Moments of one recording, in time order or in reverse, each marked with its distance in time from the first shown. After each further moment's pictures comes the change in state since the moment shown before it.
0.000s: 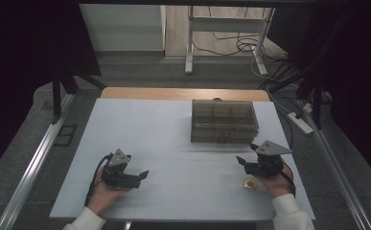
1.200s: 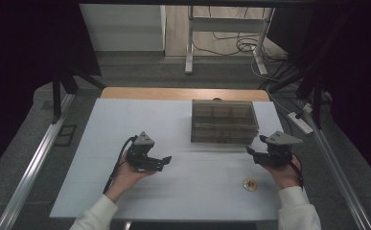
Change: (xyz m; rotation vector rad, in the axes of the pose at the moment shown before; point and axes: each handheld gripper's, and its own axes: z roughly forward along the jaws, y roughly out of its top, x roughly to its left) left arm -0.023 0.072 0.039 0.010 -0.104 0.006; right arm -0.036 0.006 -0.003 -0.001 -0.051 0.047
